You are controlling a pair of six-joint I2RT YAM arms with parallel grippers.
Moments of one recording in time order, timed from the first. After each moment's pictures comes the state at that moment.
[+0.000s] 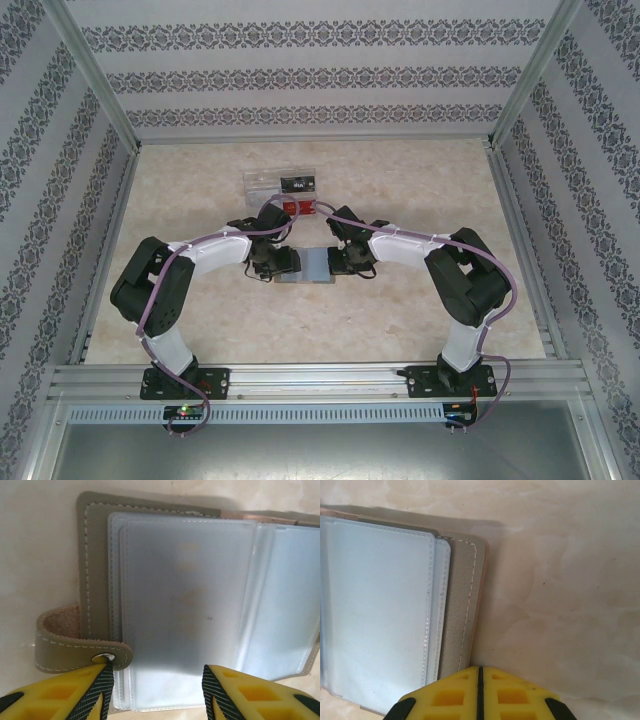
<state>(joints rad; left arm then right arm) -0.52 1.74 1.02 -0.54 0.21 -0.68 0.65 1.82 1.07 -0.49 -0.12 0.56</state>
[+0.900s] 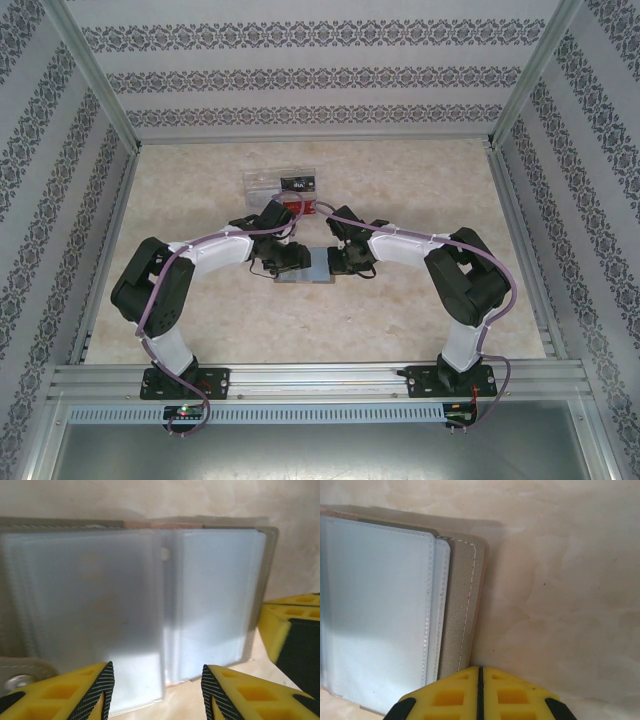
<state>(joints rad) -0.54 1.73 1.04 -0.48 0.28 -0.66 0.65 1.82 1.07 -0.49 -0.12 0.56</state>
